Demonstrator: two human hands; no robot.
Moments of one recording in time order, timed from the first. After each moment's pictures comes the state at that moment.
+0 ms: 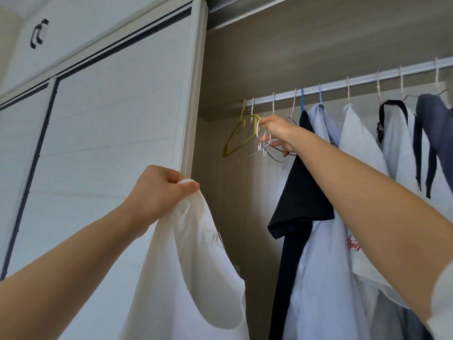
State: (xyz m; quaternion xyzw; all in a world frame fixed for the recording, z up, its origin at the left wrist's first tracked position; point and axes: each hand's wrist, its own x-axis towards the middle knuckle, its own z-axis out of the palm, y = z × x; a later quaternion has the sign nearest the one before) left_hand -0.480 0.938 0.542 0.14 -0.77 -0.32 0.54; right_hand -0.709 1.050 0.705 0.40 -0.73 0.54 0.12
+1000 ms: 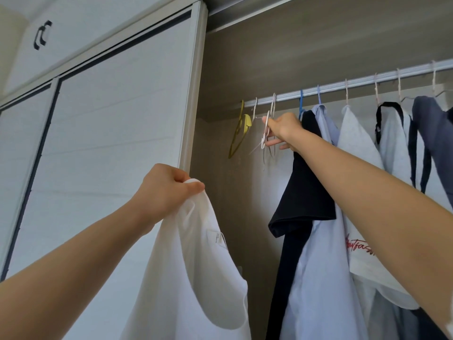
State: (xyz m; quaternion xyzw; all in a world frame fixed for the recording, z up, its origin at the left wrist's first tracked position) left_hand -0.485 0.948 0.543 0.14 -0.78 -0.30 0.53; right_hand -0.716 1.059 0.706 0.40 -0.70 0.56 0.20
